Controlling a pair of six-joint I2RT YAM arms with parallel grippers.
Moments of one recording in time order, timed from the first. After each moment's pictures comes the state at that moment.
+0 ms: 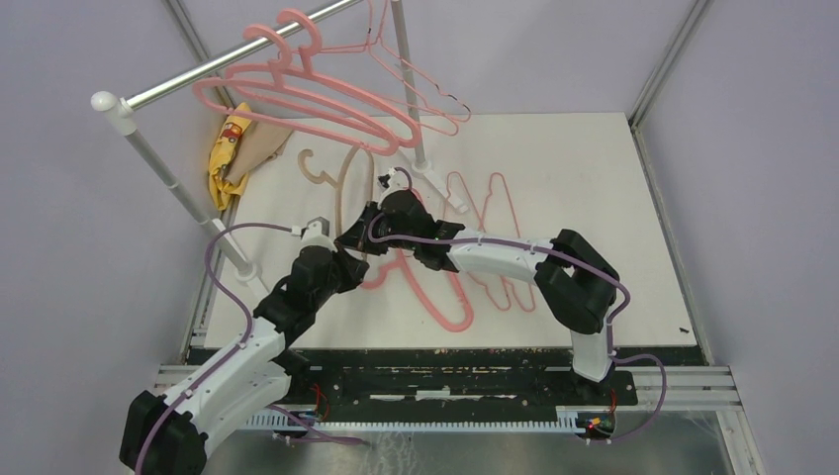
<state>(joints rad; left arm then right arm) -0.49 0.77 0.37 -0.11 -0.13 -0.74 0.99 1.93 1.37 0.20 -0.13 1.08</state>
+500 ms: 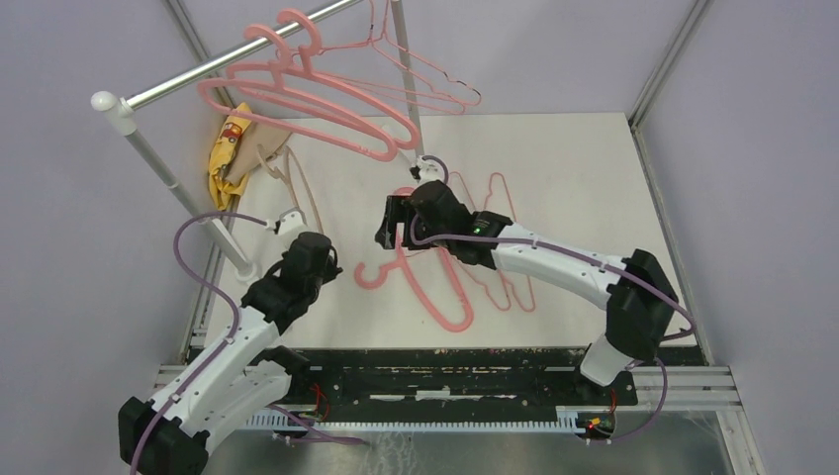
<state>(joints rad) -0.49 0.79 0.56 -0.48 -0.45 -0.74 0.95 1.68 1.32 -0.21 0.10 0.79</state>
